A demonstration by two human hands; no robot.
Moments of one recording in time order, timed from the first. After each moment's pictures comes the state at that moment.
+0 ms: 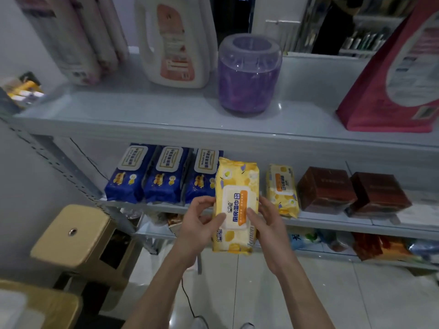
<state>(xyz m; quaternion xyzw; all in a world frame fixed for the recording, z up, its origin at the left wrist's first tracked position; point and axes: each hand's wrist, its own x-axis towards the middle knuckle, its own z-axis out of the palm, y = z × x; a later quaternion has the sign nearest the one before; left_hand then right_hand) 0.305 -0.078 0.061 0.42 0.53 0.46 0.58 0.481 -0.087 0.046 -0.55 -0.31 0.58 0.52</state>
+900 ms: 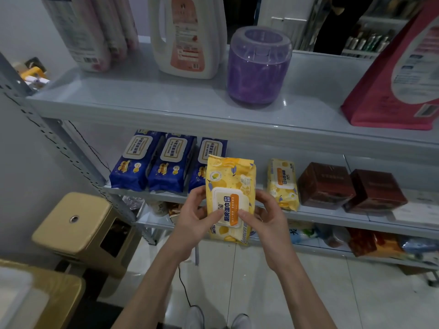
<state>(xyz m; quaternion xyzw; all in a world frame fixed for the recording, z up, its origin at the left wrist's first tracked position) 0.289 -0.099 0.073 0.42 0.47 0.48 0.61 0.468 -0.112 0.074 -0.52 -0.39 0.55 0.53</state>
